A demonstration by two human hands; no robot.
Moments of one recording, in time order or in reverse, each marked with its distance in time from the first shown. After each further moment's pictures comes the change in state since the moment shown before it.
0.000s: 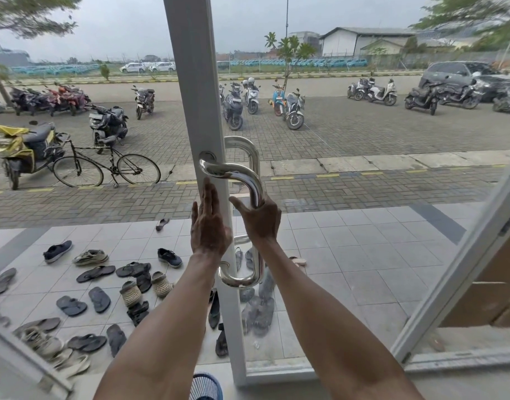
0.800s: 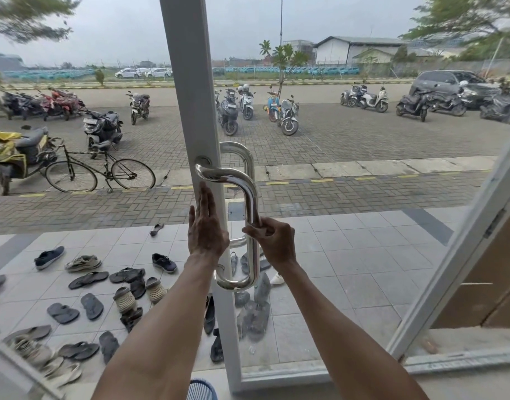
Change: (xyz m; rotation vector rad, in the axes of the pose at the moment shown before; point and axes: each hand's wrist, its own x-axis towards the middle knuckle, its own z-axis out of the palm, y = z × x) left_hand -0.002 0.006 -0.006 -0.018 -0.045 -0.020; right_hand -0.025 0.038 -0.056 0.158 -0.258 -0.059
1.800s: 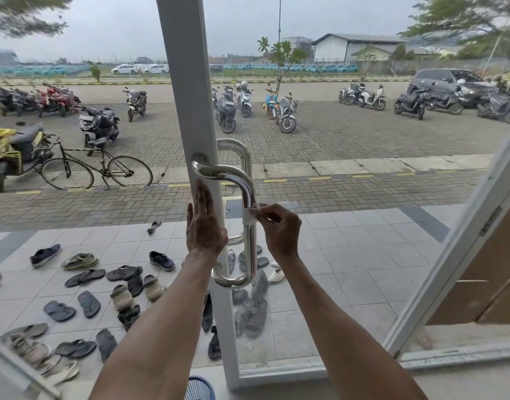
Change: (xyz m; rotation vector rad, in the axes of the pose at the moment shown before) left_hand 0.002 0.002 0.004 0.005 0.006 -0.009; right_hand 0.010 -0.011 -0.004 0.232 0.194 -0.093
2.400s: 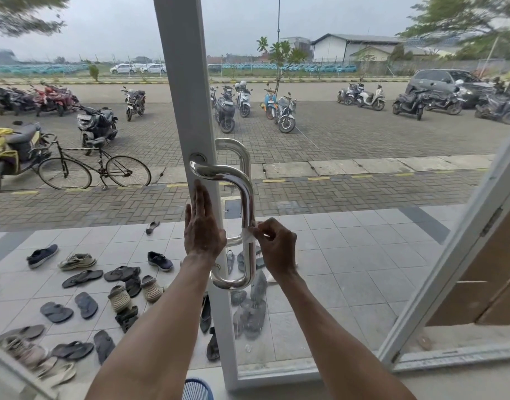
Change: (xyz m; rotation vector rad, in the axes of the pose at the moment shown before) left_hand 0.000 -0.001 0.004 0.002 0.012 0.006; right_hand -0.023 0.027 -0.006 -0.213 -0.062 0.012
